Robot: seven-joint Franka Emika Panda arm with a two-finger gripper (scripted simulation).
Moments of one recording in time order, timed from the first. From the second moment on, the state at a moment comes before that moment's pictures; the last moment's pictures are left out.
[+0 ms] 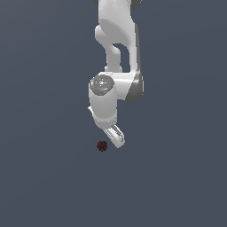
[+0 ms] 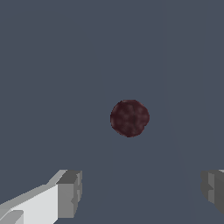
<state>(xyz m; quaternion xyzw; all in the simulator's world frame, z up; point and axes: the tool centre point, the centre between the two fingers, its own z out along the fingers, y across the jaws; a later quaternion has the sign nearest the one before) 0.040 -0.028 0.122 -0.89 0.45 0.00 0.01</state>
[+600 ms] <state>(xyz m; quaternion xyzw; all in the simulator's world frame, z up) 0.052 -0.047 0.095 -0.80 0.60 0.00 0.00</state>
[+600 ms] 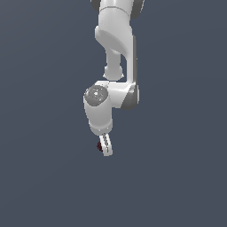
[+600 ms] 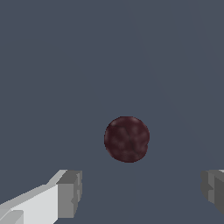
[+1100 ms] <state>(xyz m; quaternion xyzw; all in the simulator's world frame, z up) 0.057 -0.057 0.081 -0.74 0.67 0.00 0.00</state>
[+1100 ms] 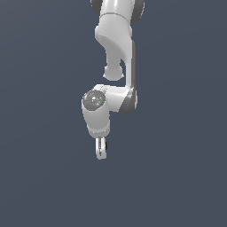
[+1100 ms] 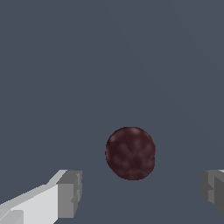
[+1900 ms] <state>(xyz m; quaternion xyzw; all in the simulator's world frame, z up) 0.058 -0.059 0.050 -0.73 0.68 0.00 0.00</state>
